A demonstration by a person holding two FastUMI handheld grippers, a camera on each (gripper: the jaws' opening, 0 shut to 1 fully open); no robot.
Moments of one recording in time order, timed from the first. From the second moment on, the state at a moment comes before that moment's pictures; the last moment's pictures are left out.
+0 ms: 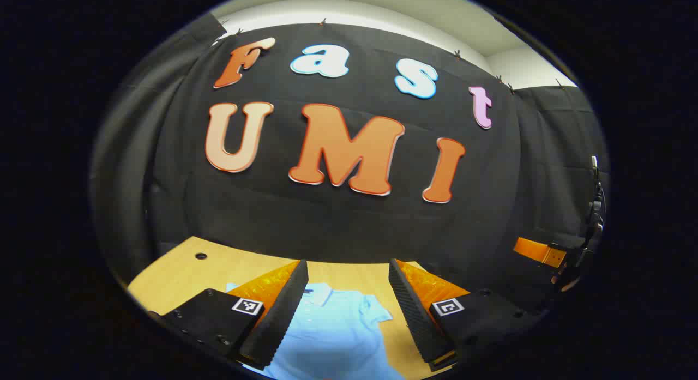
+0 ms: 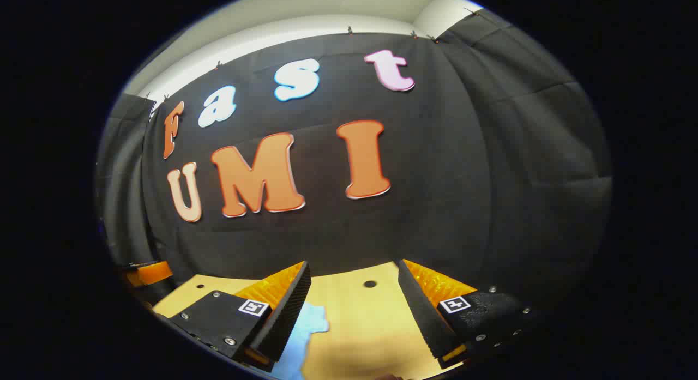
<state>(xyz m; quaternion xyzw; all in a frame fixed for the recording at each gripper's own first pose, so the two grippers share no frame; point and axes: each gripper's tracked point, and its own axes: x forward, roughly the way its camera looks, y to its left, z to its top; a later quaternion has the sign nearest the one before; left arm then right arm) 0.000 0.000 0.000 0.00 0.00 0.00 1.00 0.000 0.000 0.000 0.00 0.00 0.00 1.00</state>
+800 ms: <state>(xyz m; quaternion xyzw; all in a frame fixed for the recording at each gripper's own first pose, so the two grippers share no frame) 0.030 0.210 0.021 0.00 0.00 0.09 1.00 0.029 0.145 -0.026 -0.06 0.03 0.01 1.00</state>
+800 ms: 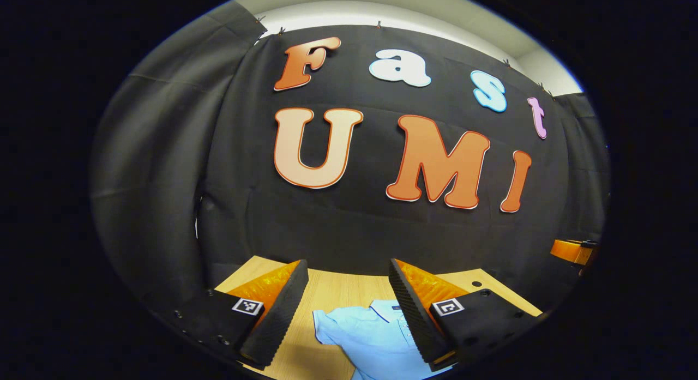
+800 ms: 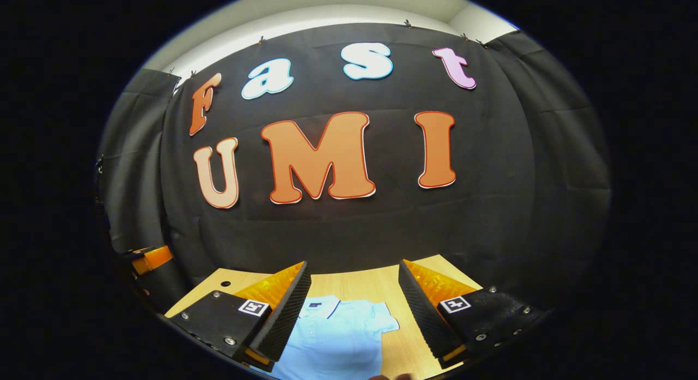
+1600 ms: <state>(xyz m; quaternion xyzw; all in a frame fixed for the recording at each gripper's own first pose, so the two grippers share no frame) 0.071 0.197 0.012 0.01 0.02 0.11 0.99 0.121 0.080 -0.115 -0.09 0.24 0.00 0.97</state>
